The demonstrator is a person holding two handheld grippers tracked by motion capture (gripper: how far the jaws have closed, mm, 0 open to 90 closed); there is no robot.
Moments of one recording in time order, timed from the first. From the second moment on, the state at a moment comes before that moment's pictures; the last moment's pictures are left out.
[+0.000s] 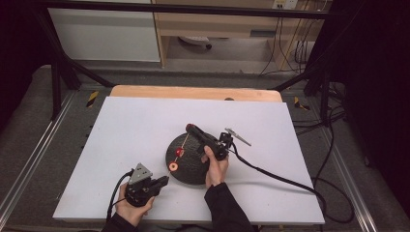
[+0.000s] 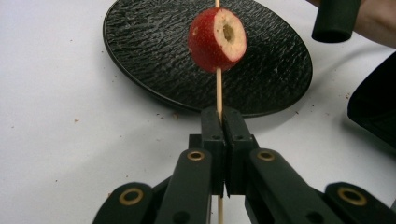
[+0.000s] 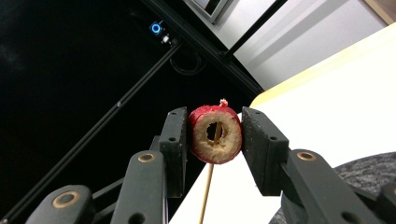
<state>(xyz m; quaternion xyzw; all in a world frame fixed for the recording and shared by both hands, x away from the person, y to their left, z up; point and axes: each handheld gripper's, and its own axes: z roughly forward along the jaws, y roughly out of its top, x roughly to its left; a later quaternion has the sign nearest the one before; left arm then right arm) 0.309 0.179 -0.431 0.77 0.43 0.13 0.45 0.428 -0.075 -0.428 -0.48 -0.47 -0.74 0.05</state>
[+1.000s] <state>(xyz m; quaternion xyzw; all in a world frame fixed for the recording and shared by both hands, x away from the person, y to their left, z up) 0.314 0.178 -0.434 0.78 0.42 0.13 0.45 0.406 -0.066 -0.438 -0.46 -0.53 -0.71 0.05</state>
